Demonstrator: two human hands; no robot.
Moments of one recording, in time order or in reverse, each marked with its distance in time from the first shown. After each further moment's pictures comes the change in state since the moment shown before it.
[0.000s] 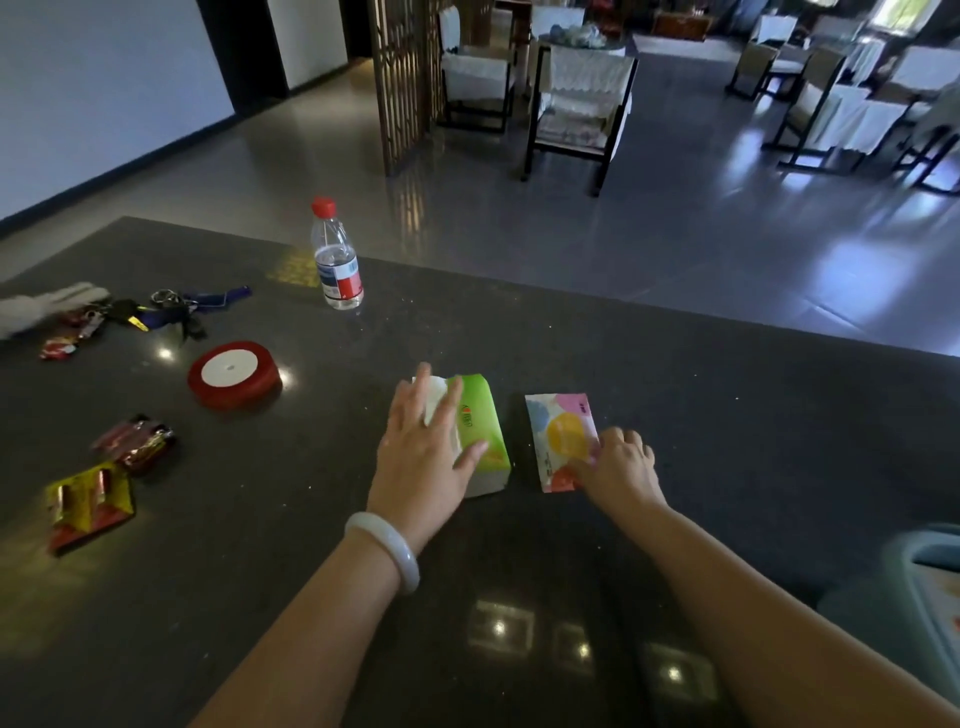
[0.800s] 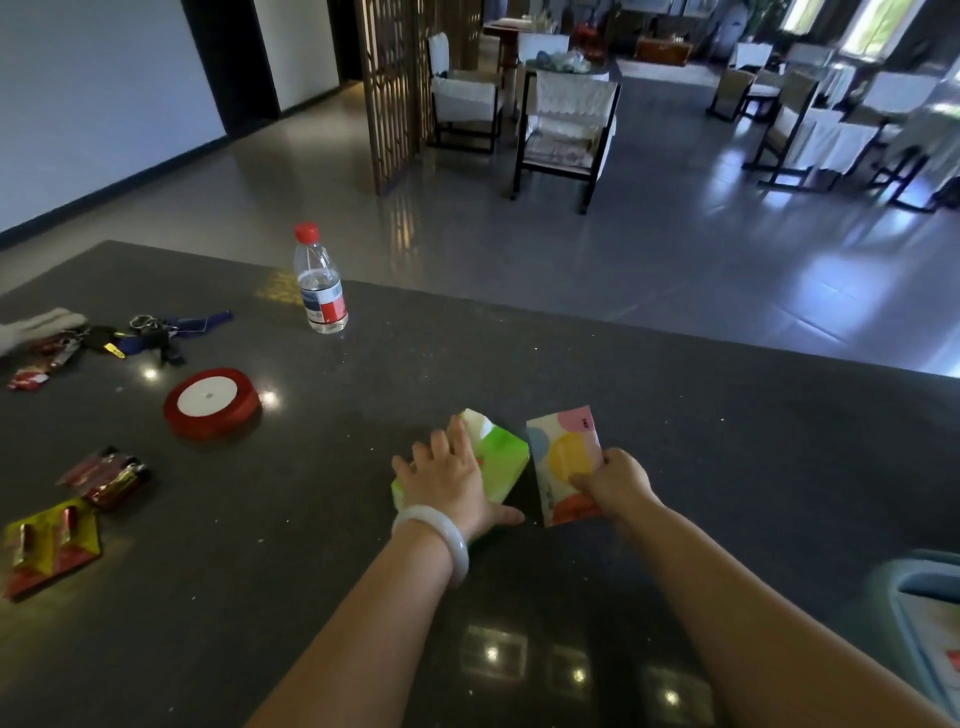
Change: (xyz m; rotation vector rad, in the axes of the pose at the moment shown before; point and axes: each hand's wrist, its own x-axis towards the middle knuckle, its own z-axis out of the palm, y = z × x) left_hand 0.036 0.037 0.032 0.294 -0.382 -0.238; right_hand 0.038 0.013 -0.002 0.505 -0.099 0.278
